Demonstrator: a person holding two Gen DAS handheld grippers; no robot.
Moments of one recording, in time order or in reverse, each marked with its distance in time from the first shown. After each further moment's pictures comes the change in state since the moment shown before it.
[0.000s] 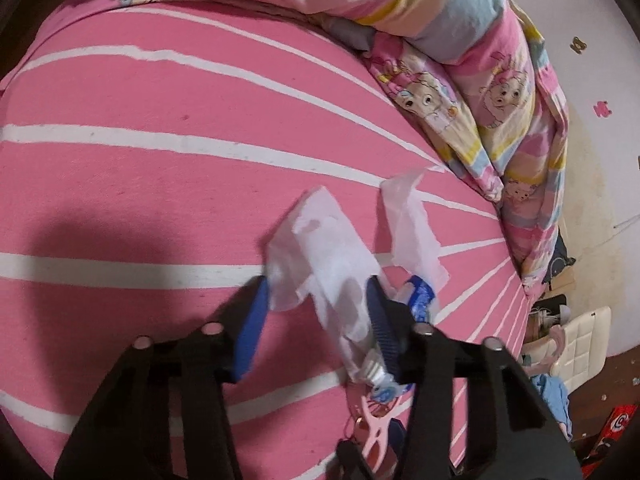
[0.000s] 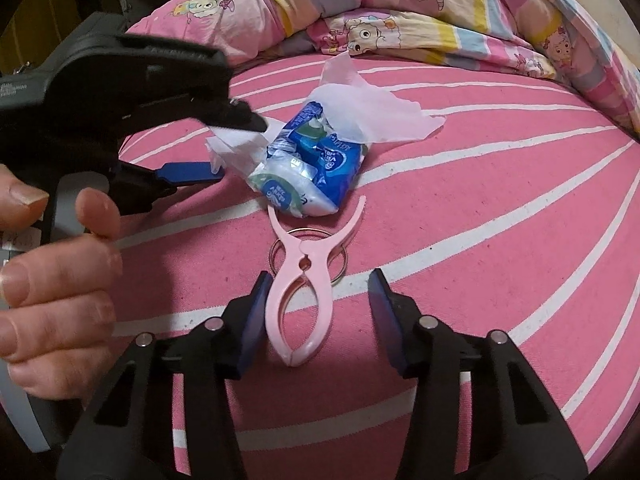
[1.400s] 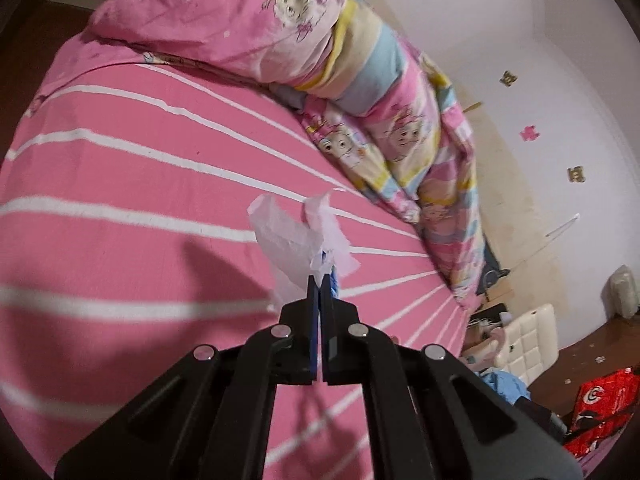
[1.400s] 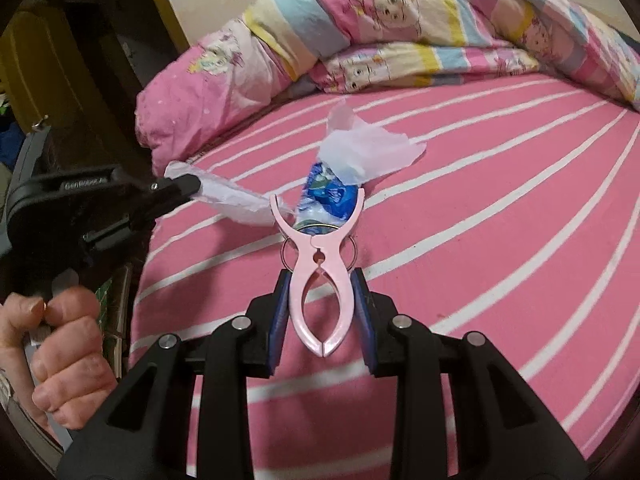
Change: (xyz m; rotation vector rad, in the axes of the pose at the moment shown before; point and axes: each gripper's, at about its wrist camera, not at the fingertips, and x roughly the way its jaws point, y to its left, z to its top) left arm -0.118 0.007 -0.056 0.031 -0.179 -0.269; right arm -0.091 -0.005 -0.010 0.073 -0.143 0.110
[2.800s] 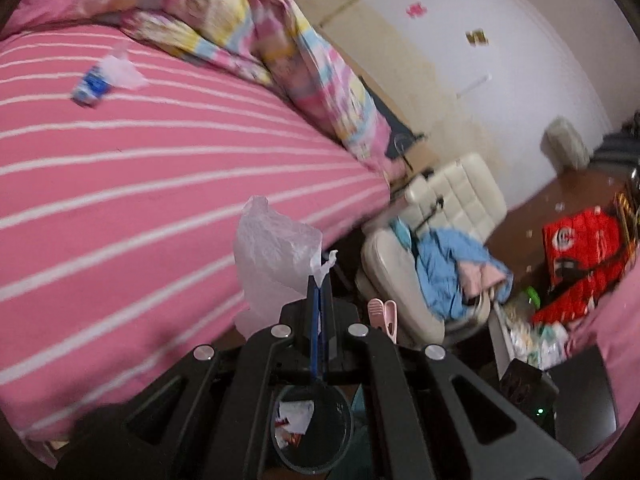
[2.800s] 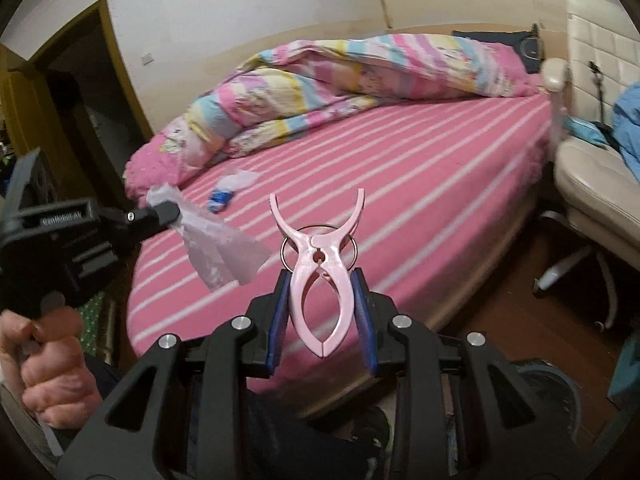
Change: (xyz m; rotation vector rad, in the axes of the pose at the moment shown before) left arm -0.053 -0.220 -0.292 0.312 0.275 -0.201; right arm -0.303 -0.155 -0.180 0.213 -0.179 -0.210
